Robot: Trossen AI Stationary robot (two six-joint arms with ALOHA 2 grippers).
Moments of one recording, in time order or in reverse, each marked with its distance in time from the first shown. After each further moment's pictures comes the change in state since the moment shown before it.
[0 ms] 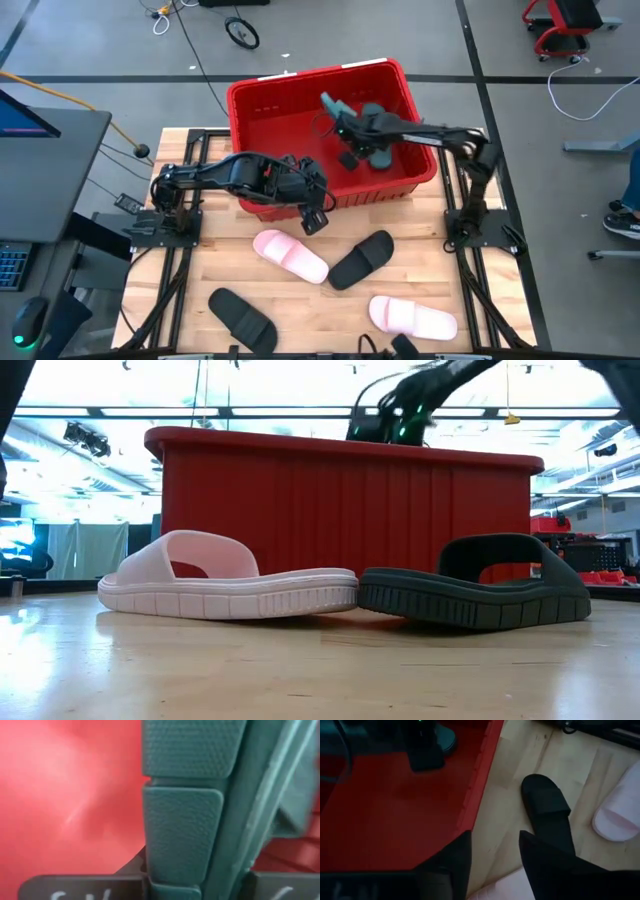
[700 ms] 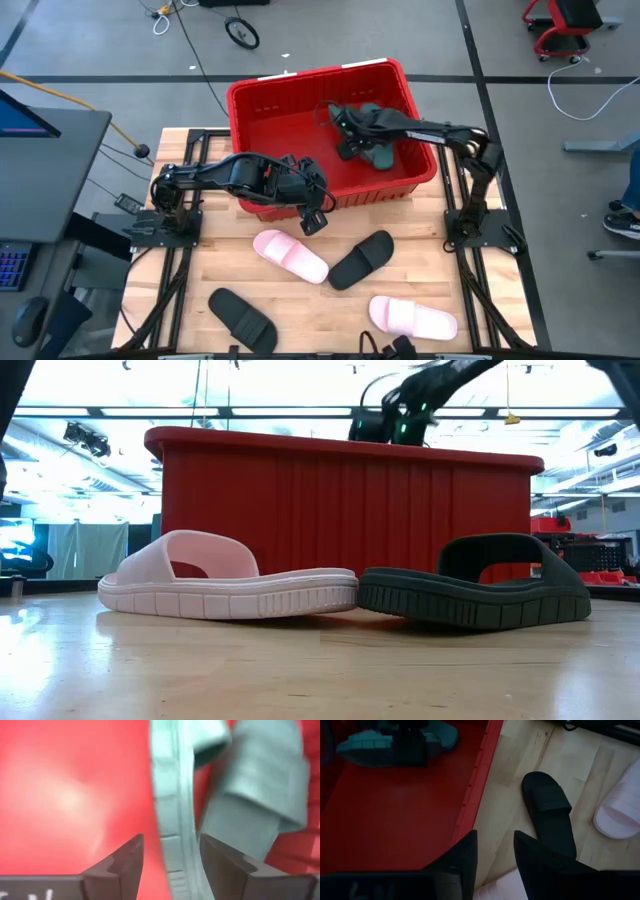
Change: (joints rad) left arm -0.001 0.000 0.000 -0.011 0.000 0.000; right arm -0.016 -0.036 0.000 0.071 -0.030 0.176
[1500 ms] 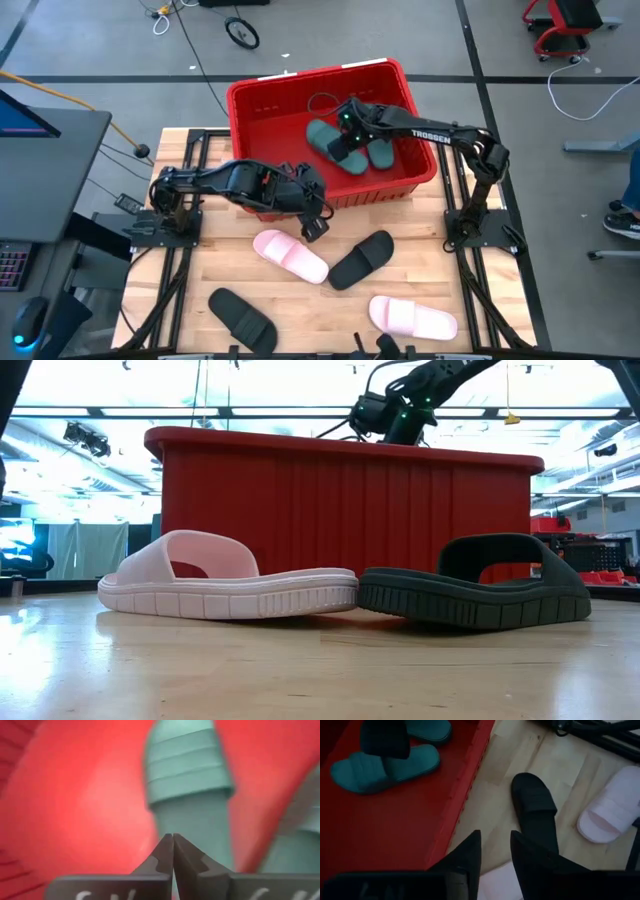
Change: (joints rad) left arm -0.034 0.000 0.000 0.003 -0.003 -0.126; right arm -0.016 -0.033 0.000 0.155 -0.282 -0.114
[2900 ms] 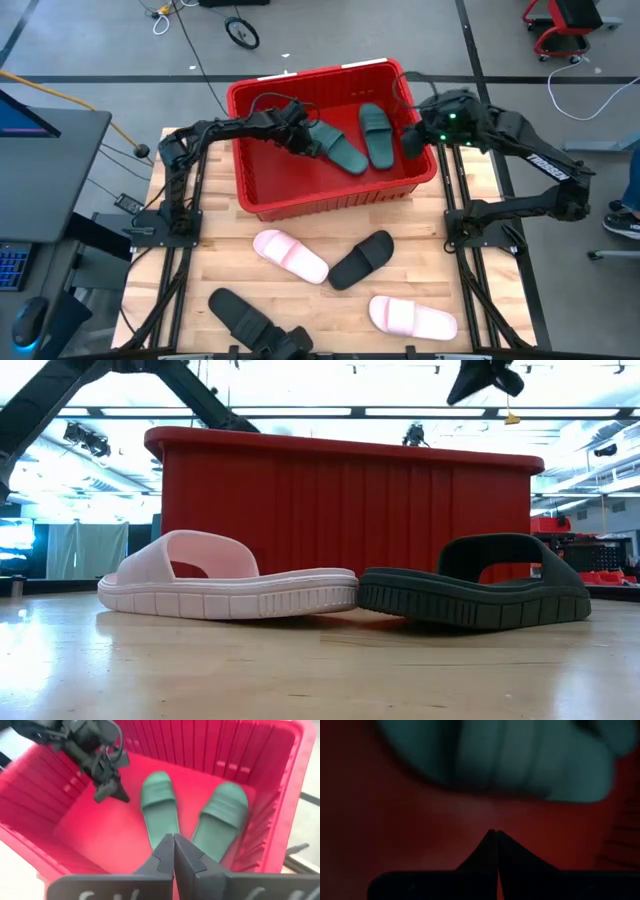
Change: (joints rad) left arm 0.825 0.081 -0.924 0.993 0.642 0.145; right arm 0.068 -0.718 -0.091 -0.300 0.174 0.027
